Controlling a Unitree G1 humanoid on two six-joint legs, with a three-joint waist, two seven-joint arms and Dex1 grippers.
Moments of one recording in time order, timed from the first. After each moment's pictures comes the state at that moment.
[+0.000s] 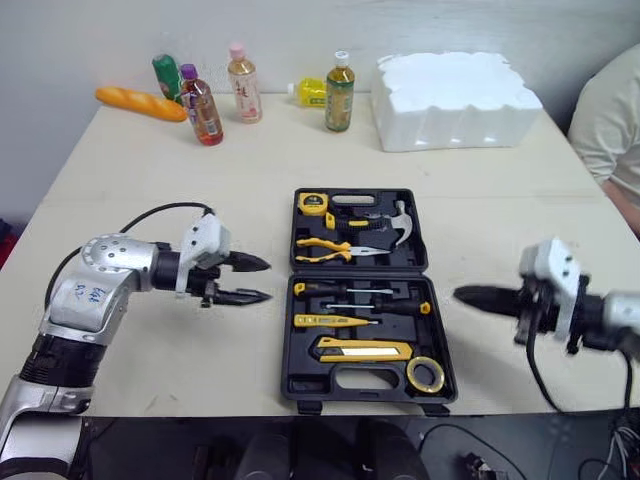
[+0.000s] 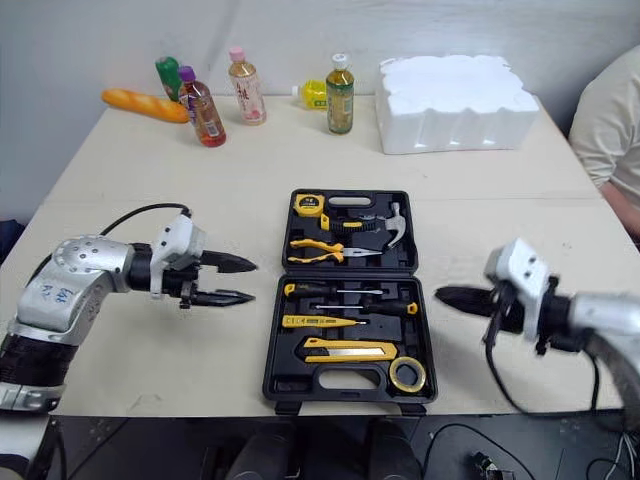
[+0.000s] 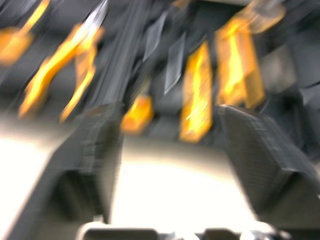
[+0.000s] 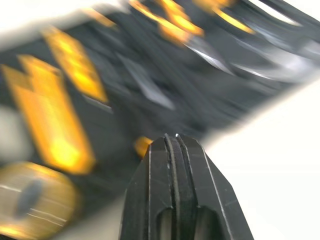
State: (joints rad) left arm -0.51 0.83 -0.08 0.09 -0.34 0.33 -1.21; right arm -0.09 -1.05 -0.23 -0.25 0.55 0.51 0.98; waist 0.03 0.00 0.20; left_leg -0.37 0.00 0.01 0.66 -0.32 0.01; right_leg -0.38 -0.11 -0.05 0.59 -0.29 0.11
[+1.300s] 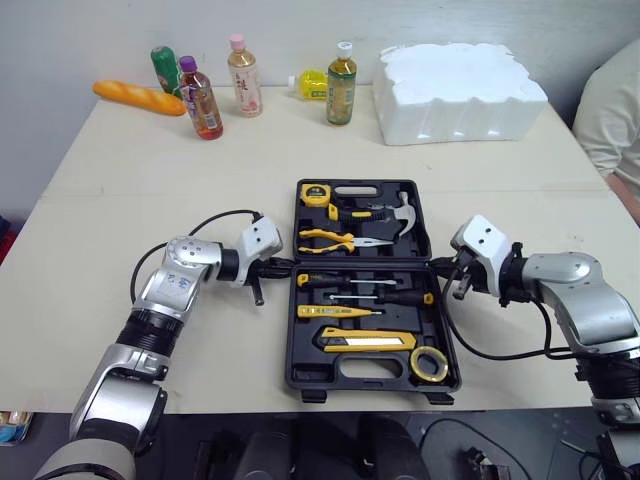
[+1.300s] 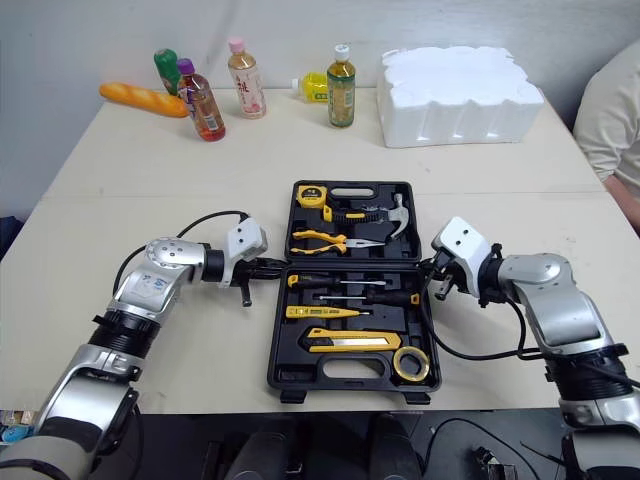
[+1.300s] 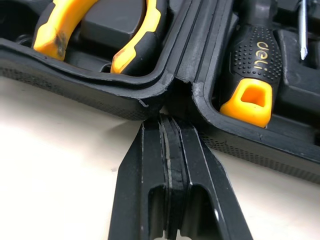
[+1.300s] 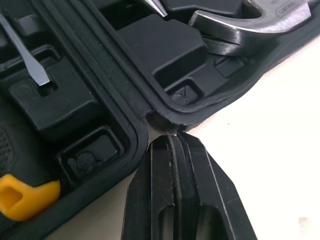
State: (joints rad) left arm -0.70 0.52 -0.20 0.37 -0.08 0.29 -1.04; right arm -0.44 -0.81 0.07 -0.03 0.19 0.55 0.93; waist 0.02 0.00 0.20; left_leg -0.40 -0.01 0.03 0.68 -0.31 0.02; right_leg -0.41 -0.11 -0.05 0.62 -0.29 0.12
